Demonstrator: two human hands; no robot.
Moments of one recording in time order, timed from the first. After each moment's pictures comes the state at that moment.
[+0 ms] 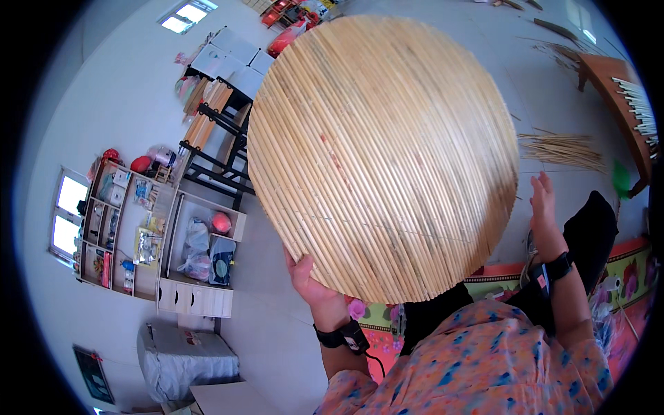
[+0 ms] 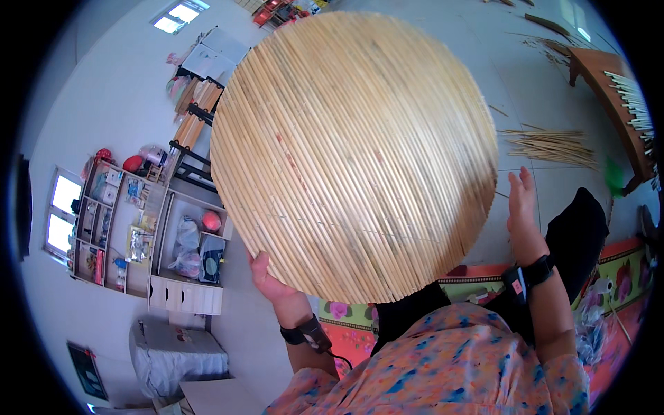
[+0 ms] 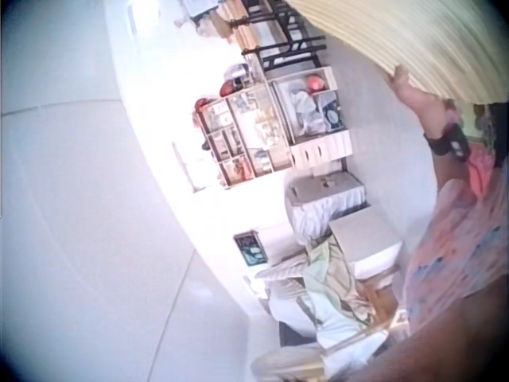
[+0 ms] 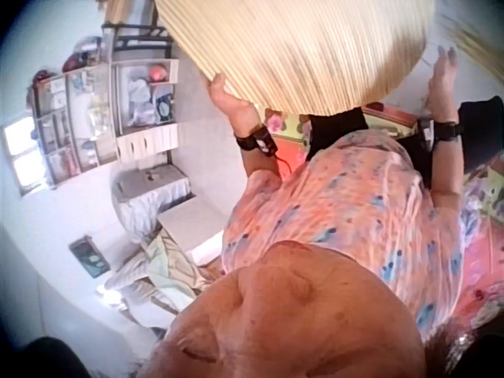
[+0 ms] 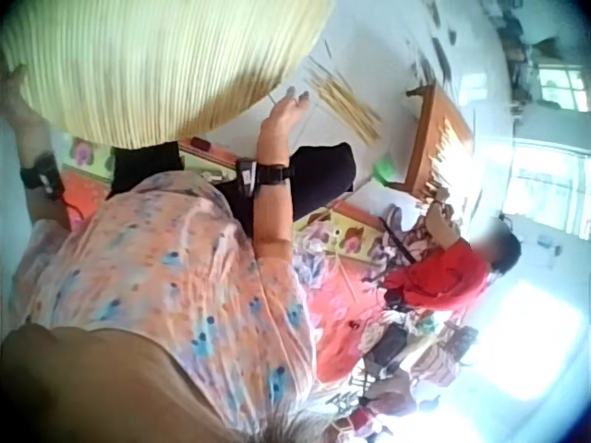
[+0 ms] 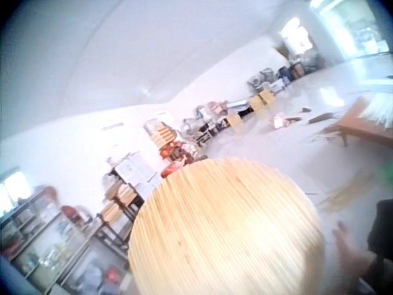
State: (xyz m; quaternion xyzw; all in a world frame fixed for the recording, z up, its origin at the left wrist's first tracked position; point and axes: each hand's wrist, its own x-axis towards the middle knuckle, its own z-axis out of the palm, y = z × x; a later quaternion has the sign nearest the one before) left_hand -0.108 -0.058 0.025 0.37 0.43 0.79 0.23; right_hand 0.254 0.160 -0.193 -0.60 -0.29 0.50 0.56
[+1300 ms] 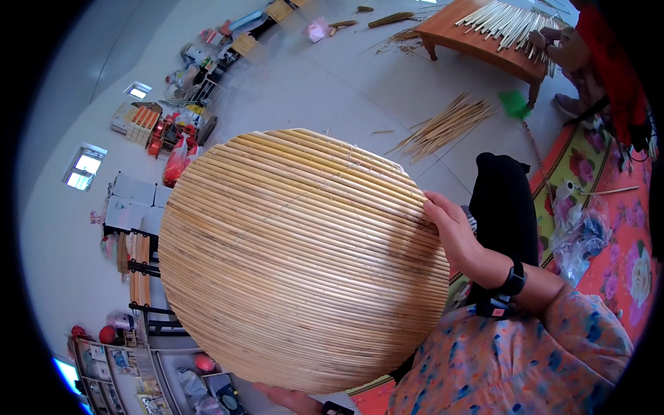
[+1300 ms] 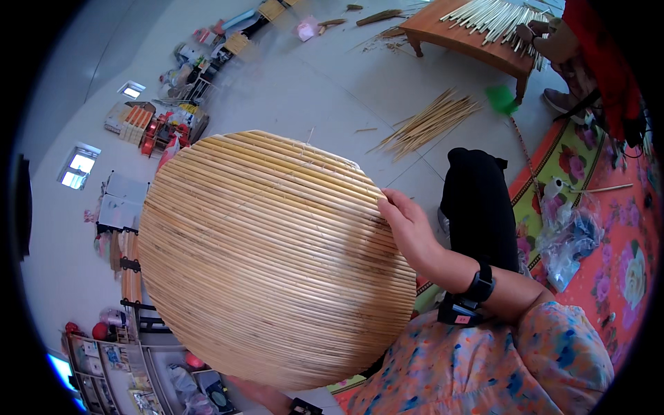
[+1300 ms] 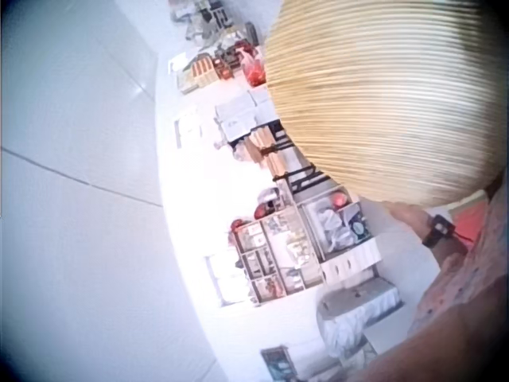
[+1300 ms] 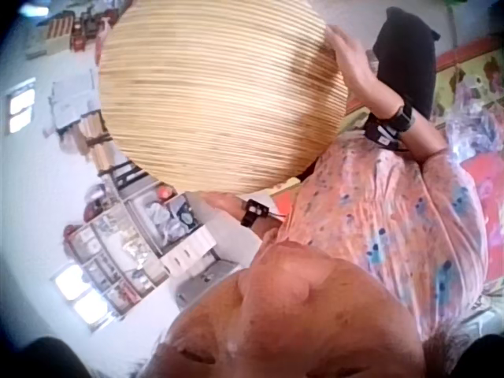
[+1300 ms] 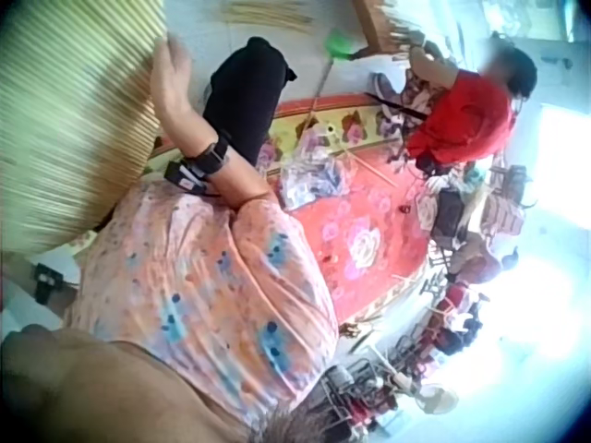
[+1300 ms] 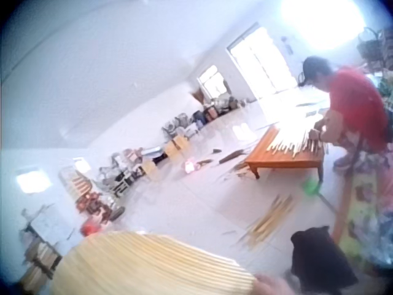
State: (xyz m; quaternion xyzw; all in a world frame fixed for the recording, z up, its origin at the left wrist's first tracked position) left_hand -0.143 -0.095 -0.034 0.29 0.66 0.68 0.13; right_hand 0.245 0.070 -0.064 -0.42 -0.25 0.58 0.65
